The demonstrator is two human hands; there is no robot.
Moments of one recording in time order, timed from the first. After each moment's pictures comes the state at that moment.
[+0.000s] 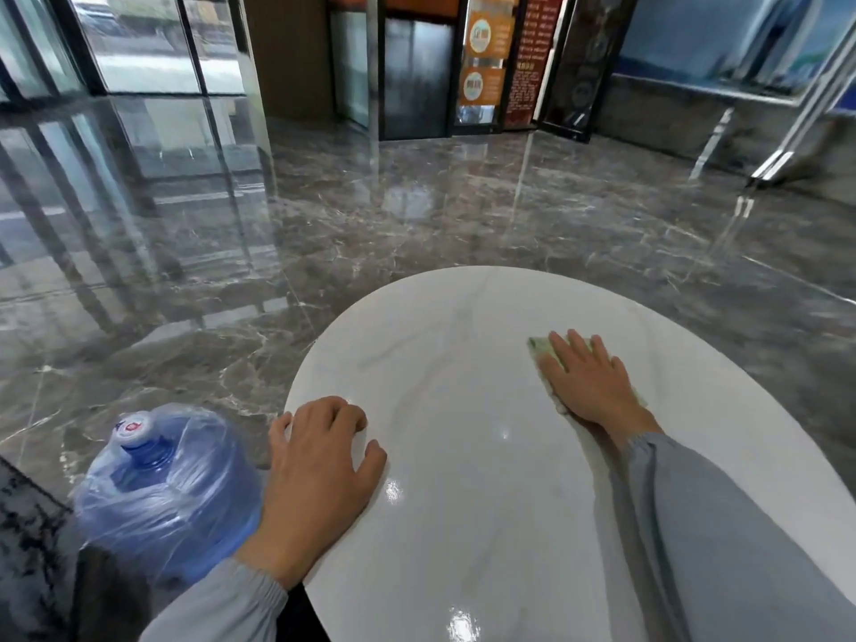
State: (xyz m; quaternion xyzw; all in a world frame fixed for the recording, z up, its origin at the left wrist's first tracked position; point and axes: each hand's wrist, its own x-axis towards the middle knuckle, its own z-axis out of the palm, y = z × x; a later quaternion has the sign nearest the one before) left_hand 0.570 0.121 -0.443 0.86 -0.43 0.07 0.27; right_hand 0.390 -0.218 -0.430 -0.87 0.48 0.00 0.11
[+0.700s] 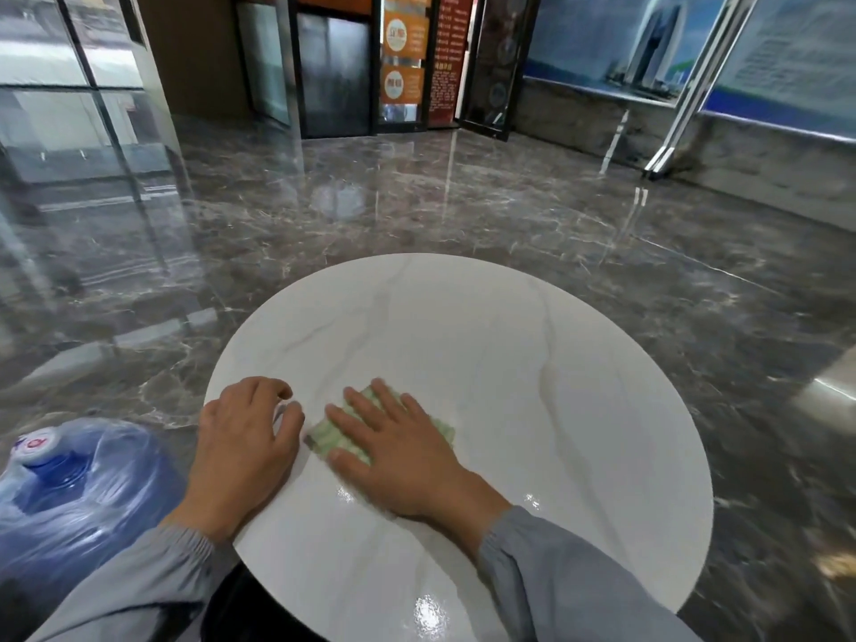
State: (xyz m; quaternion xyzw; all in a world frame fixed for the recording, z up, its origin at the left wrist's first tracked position) left_hand 0.561 0.120 -0.434 0.84 -0.43 0.06 0.32; right_hand 0.397 -0.011 -0.445 -0.97 0.22 0.01 0.13
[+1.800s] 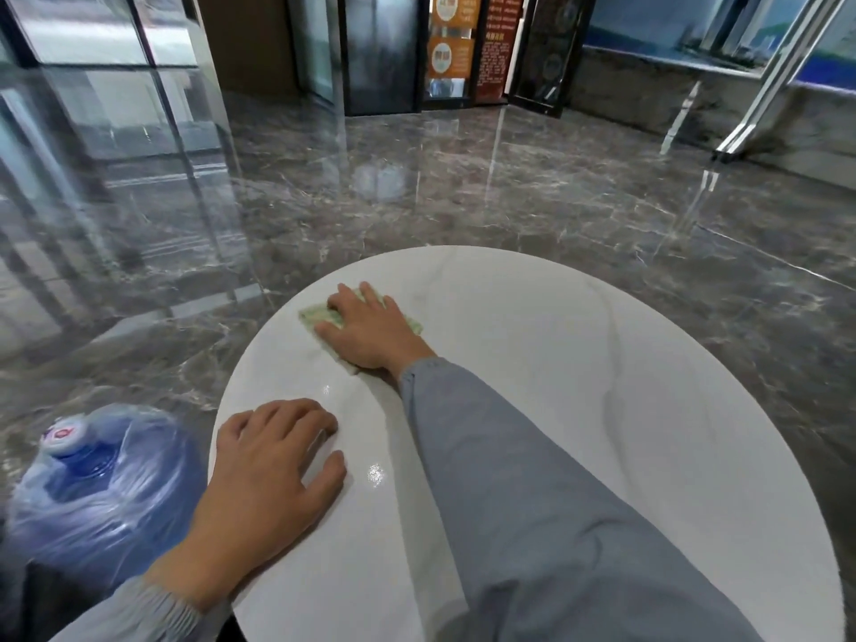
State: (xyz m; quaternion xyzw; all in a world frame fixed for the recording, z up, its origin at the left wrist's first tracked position) left_hand 0.570 0.119 -0.443 0.83 -0.52 0.05 0.21; right_hand 0.584 -0.129 -0.417 -0.95 0.24 0.00 0.19
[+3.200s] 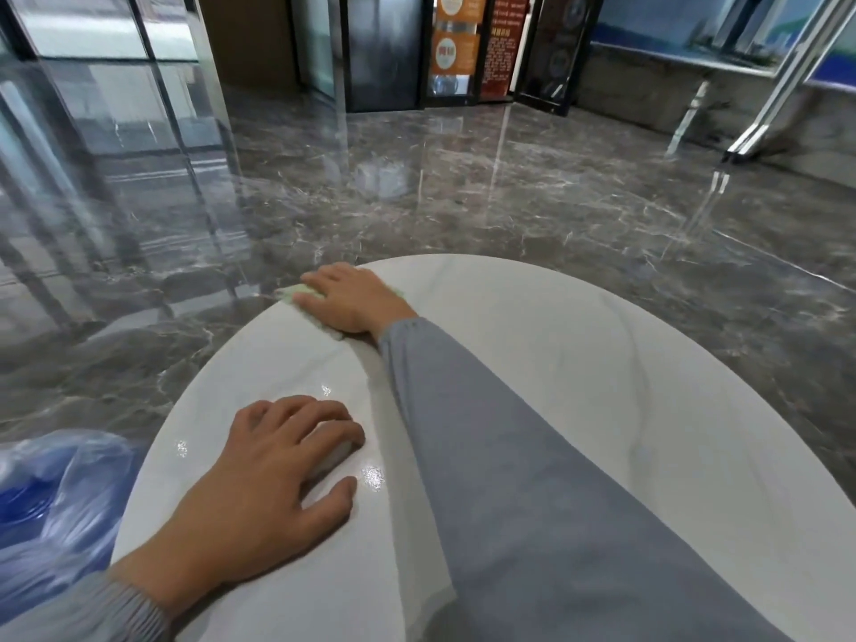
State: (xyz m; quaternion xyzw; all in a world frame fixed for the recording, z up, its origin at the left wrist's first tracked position) left_hand 0.597 0.048 -0.441 0.75 -0.63 0.01 0.20; right_hand 0.655 -0.224 -0.416 -0.98 0.16 0.01 0.10
